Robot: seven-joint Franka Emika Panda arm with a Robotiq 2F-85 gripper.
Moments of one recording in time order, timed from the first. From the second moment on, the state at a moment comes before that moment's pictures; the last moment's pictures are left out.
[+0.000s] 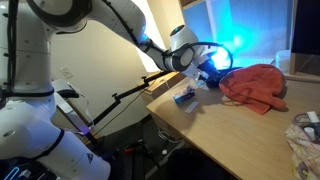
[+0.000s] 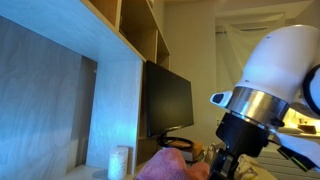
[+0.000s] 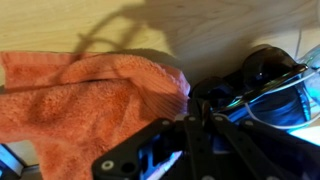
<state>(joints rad) 0.29 0.61 -0.01 -1.97 -0.09 3.05 0.21</state>
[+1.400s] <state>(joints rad) 0.66 0.70 -0.30 -1.96 0.12 3.20 0.28</state>
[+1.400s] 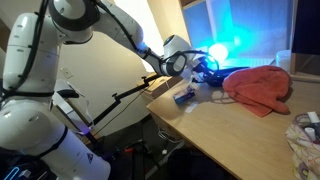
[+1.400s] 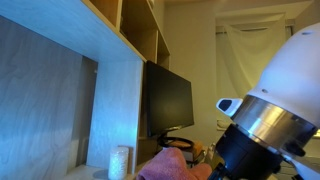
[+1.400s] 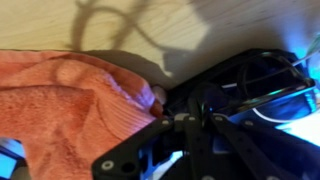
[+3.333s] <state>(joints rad) 0.41 0.45 -0.15 -2.01 -0.55 2.38 0.68</state>
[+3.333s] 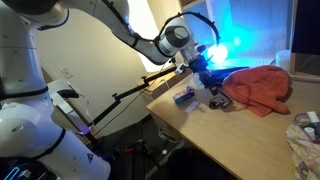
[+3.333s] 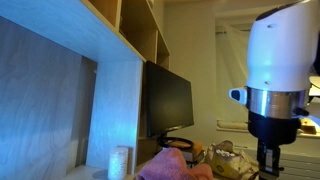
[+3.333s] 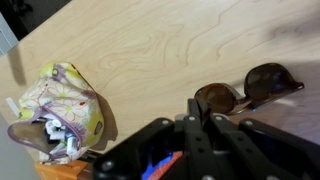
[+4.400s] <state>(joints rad) 0.44 0.65 -0.08 -1.81 -0.57 2.16 0.71</state>
